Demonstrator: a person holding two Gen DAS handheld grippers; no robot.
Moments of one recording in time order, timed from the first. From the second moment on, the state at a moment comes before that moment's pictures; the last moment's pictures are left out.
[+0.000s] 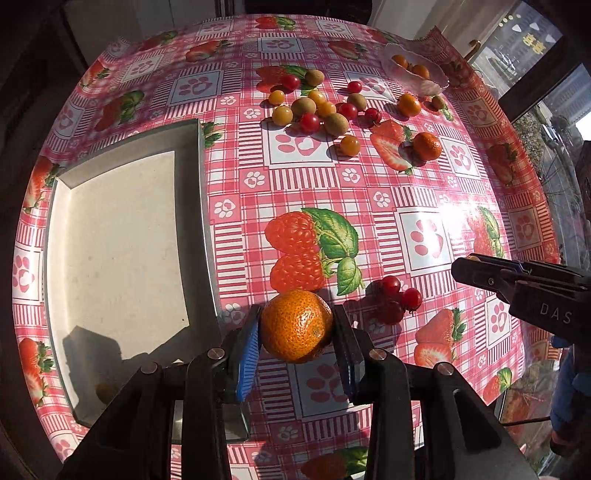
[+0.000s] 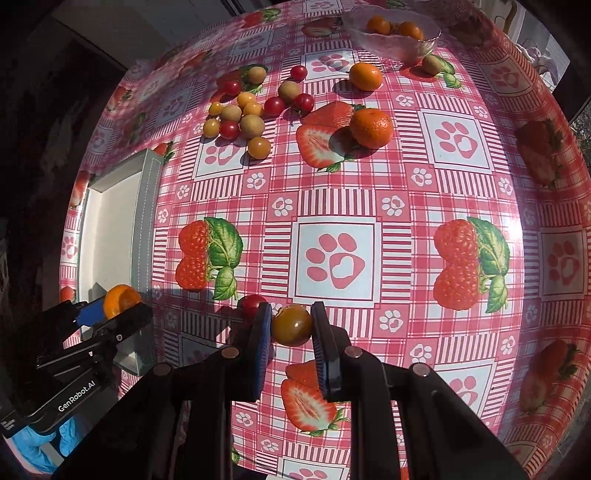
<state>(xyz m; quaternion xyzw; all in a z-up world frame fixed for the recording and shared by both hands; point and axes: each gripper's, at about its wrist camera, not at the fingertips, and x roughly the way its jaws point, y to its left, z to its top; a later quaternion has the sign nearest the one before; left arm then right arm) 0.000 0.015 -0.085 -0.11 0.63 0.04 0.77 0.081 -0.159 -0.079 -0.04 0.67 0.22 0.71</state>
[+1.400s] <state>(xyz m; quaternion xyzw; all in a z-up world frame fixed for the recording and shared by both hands) -0.067 0.184 -0.141 -0.12 0.65 0.16 0.73 0.013 0.089 -0.148 -0.20 0.69 0.34 0.60</state>
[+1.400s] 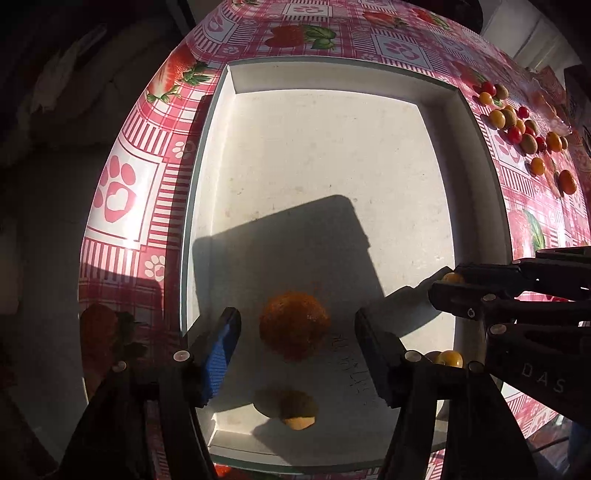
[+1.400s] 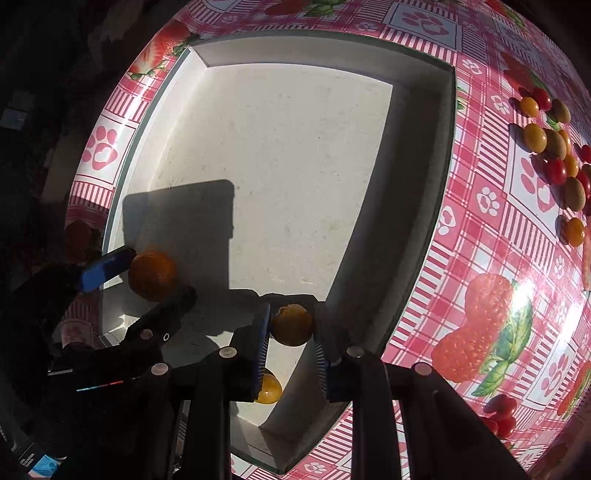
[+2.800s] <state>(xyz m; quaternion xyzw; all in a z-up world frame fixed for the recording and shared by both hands) 0.006 0.010 -0.095 -0.01 0.66 0.00 0.76 0.051 -0.169 -0.113 -0.06 0.71 0.12 0.69</state>
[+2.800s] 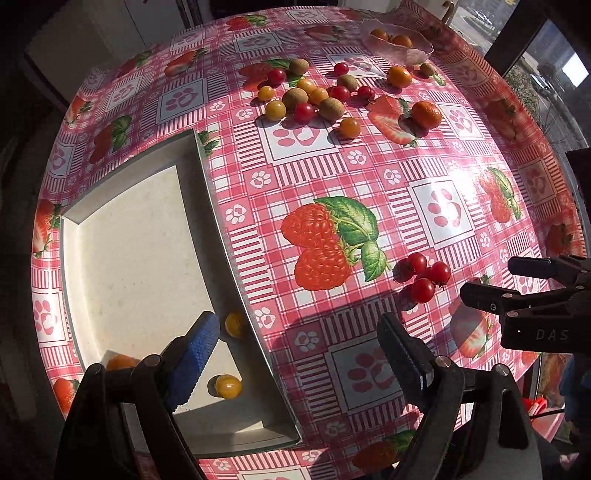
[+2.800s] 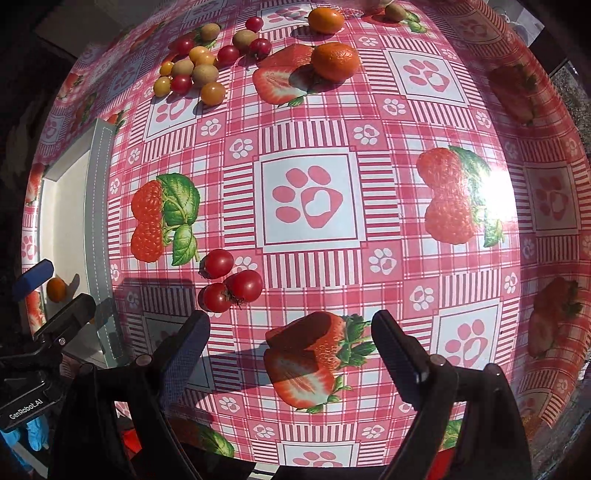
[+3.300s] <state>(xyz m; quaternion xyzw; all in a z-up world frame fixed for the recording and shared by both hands) 0.004 -0.014 -0.125 0.01 0.68 0.01 0.73 0.046 -0.146 -0.144 -0.14 0.69 0.20 0.68</state>
